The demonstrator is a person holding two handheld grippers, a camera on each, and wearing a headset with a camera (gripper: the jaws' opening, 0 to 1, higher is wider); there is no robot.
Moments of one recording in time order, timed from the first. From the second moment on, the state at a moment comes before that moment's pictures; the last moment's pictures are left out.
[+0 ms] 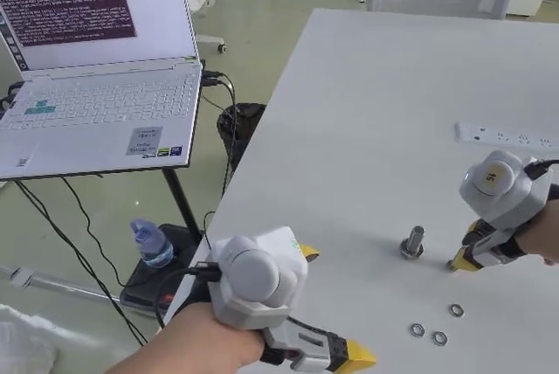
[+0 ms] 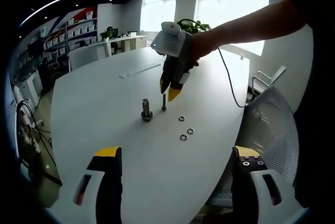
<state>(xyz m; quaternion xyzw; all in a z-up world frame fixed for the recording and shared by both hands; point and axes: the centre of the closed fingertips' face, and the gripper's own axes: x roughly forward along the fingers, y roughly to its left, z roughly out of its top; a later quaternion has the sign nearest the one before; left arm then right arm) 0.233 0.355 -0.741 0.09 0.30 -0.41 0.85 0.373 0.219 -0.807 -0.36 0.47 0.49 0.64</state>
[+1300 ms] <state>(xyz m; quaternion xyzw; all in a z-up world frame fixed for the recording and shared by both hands) 0.221 0.351 -0.746 0.07 0.30 -0.41 0.86 0.311 0.208 -0.824 -0.36 0.46 0.53 0.62</state>
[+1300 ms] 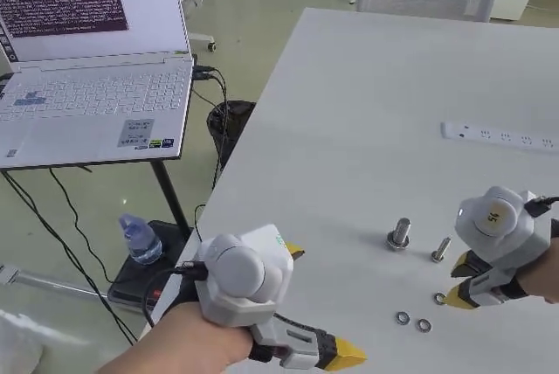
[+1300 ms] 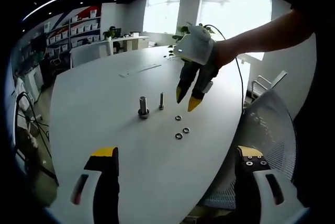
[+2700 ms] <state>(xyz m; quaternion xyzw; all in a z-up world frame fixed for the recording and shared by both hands) 0.223 0.350 -0.751 0.06 0.30 -0.42 0.85 0.323 0.205 -0.872 -0.38 0.47 0.50 0.62</state>
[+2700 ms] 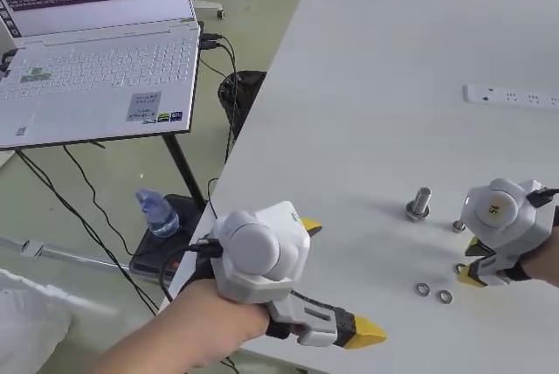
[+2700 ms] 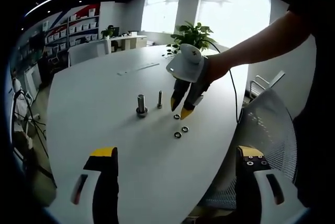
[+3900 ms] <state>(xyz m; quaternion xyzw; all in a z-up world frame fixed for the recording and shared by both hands) 0.215 0.354 -0.755 0.06 0.31 -0.42 0.85 0.309 0.209 -0.866 -0.38 0.47 0.49 0.63</state>
